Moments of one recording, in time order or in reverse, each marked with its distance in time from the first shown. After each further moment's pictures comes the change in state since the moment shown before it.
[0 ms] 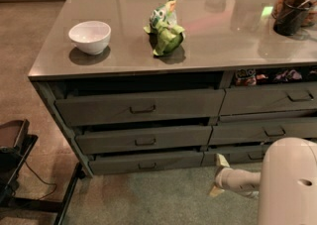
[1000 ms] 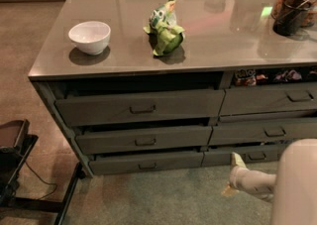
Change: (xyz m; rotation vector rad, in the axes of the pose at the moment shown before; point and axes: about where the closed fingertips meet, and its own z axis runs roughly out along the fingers) arm 0.045 -0.027 -0.054 0.070 0.078 0.046
